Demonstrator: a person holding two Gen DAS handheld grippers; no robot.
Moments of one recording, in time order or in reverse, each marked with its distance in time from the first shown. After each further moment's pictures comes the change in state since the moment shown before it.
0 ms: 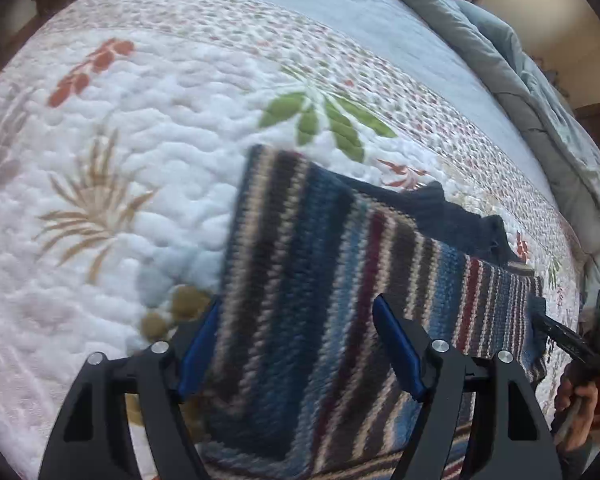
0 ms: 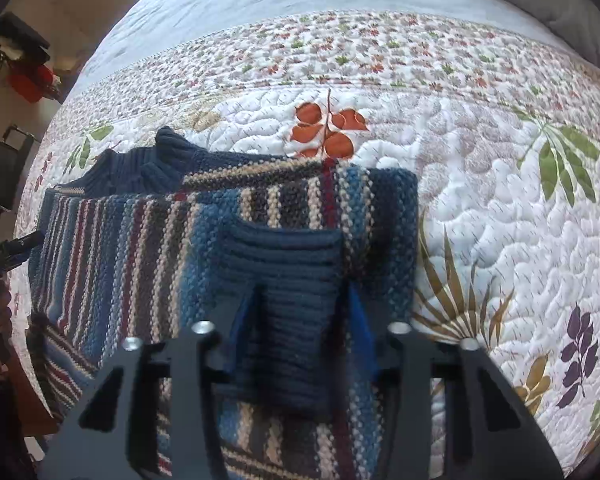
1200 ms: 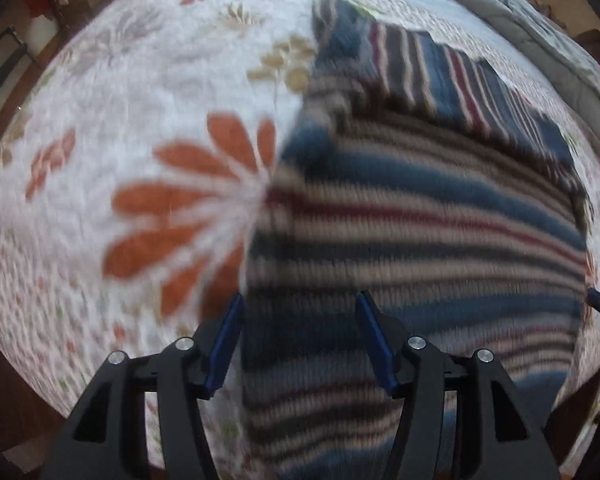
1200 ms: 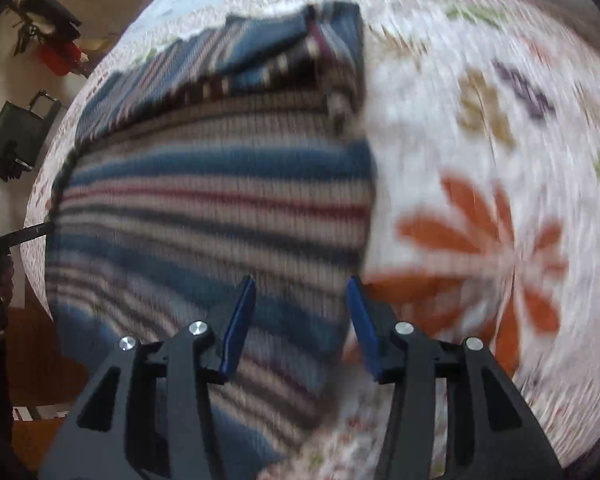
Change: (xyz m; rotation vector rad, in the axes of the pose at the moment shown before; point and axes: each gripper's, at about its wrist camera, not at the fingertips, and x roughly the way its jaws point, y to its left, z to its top) left arm -0.092 0.037 -0.232 0.107 0.074 0.169; right arm -0.076 -0.007 -0.252 -0.010 0.023 0.046
